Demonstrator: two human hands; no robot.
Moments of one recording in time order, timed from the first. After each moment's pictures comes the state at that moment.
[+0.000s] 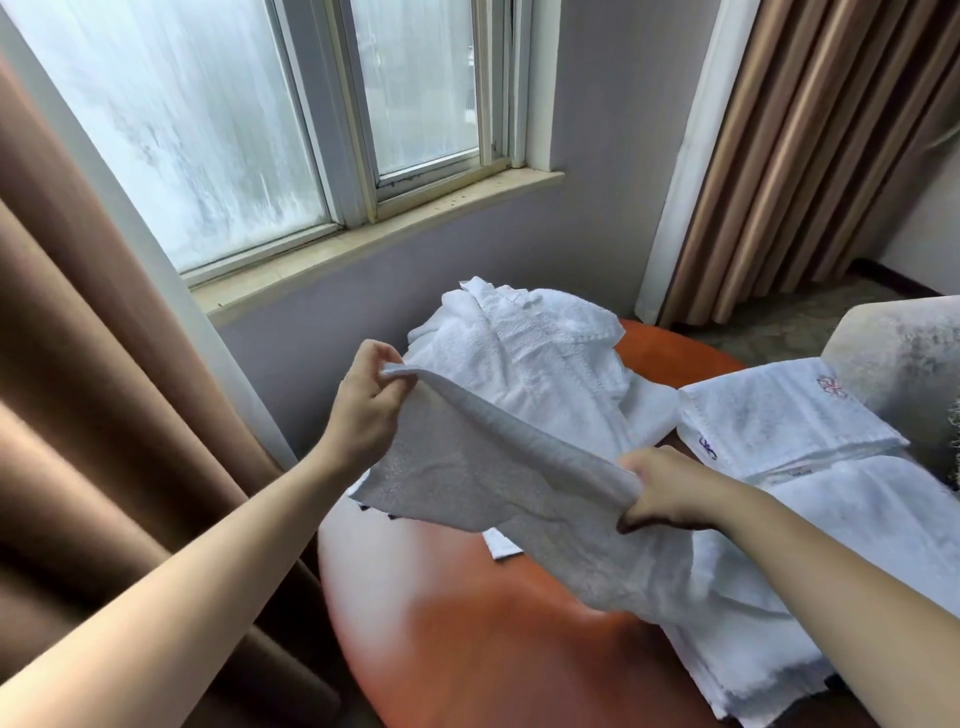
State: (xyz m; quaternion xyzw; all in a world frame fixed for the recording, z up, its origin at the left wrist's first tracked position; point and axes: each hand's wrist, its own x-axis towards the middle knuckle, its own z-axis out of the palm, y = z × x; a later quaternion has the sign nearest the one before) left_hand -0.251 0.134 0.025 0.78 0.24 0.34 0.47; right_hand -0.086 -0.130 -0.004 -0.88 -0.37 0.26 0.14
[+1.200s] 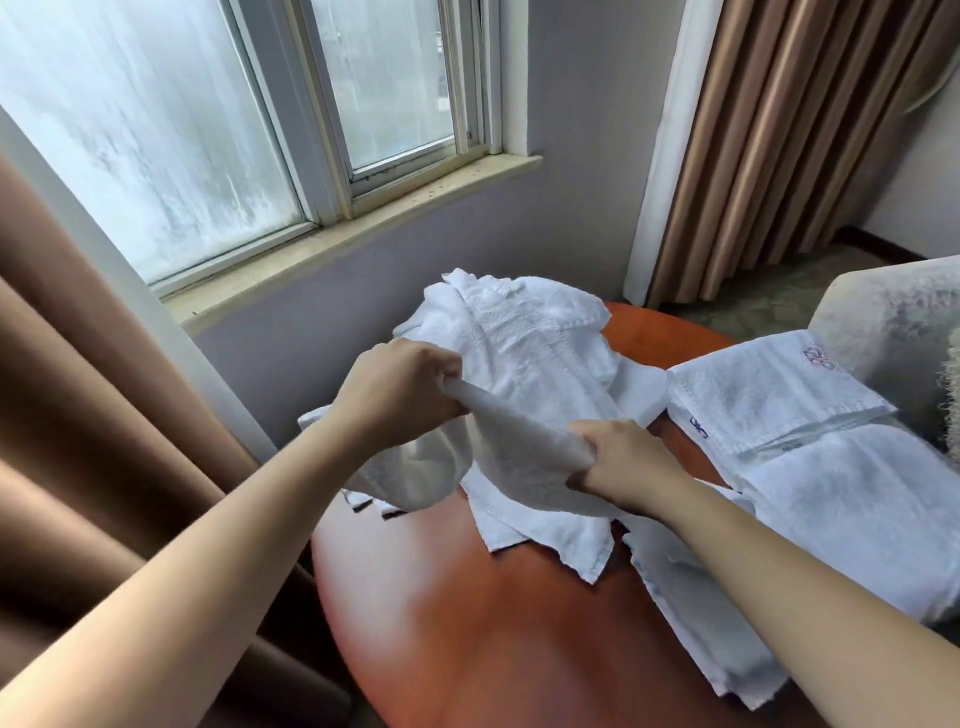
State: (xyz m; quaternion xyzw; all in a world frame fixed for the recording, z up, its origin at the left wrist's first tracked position) left_hand -0.228 0.099 0.069 0.97 0.12 0.18 0.08; right_hand -0.110 -0.105 -0.006 -0.90 -0.36 0.12 0.20
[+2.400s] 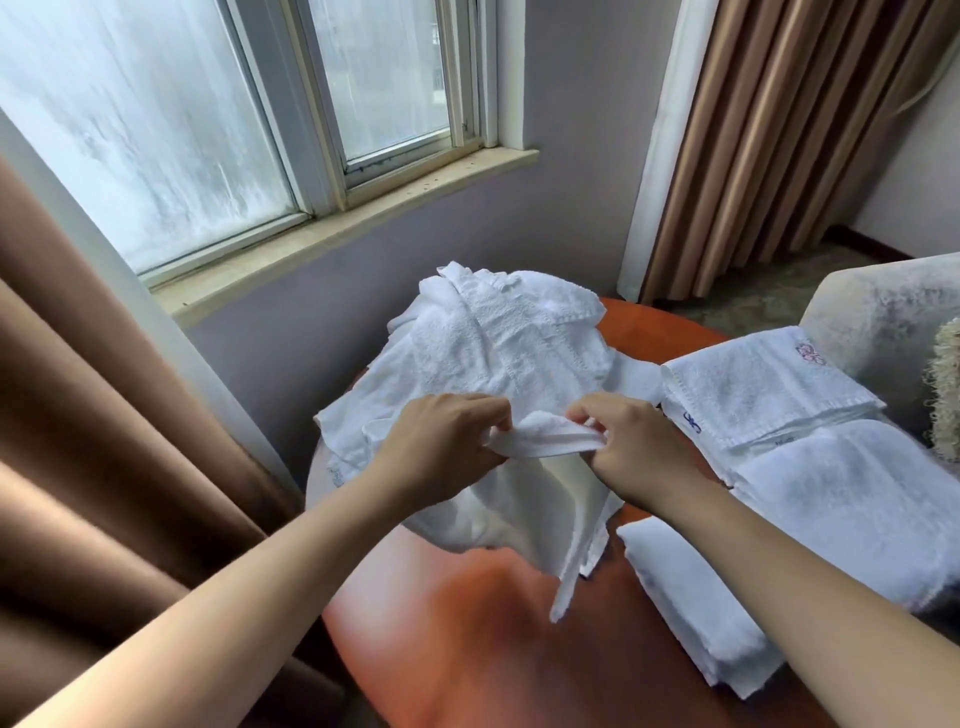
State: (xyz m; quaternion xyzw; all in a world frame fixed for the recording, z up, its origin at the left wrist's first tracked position) left_hand -0.236 0.068 0.025 0.95 -0.06 0.26 0.15; right_hand -0.117 -0.114 0.001 -0.87 -0.39 0.00 0.30
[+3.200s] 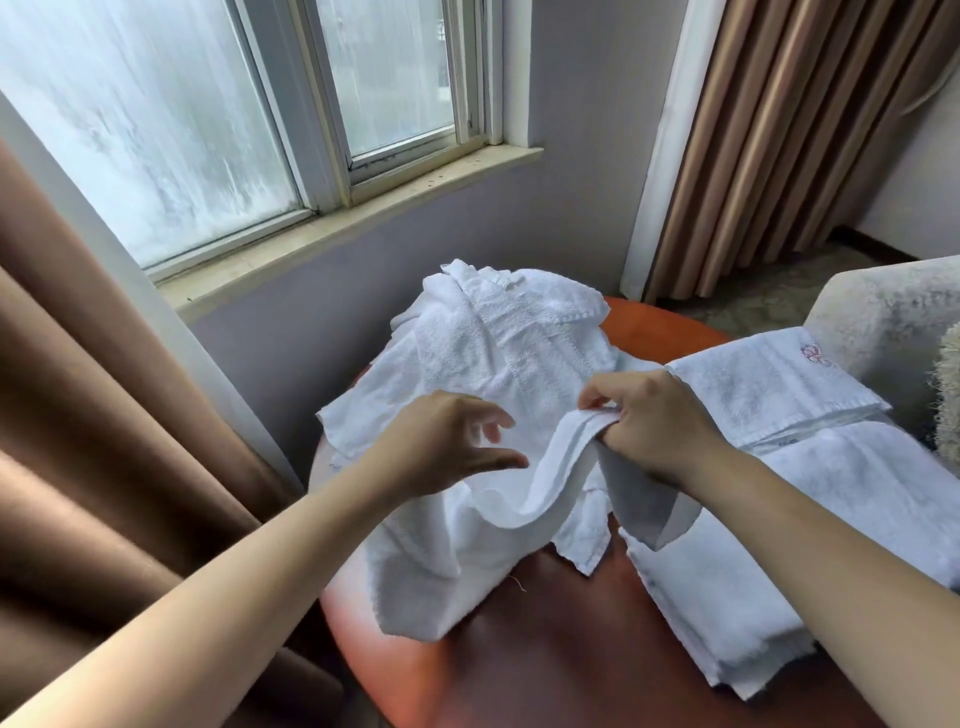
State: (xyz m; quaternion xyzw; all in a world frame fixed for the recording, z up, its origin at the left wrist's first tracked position) left_hand -0.235 0.075 0.029 0.97 0.05 0.09 0.21; right_hand -0.110 -0.118 0.036 -0.86 -0.44 -0.05 0.26
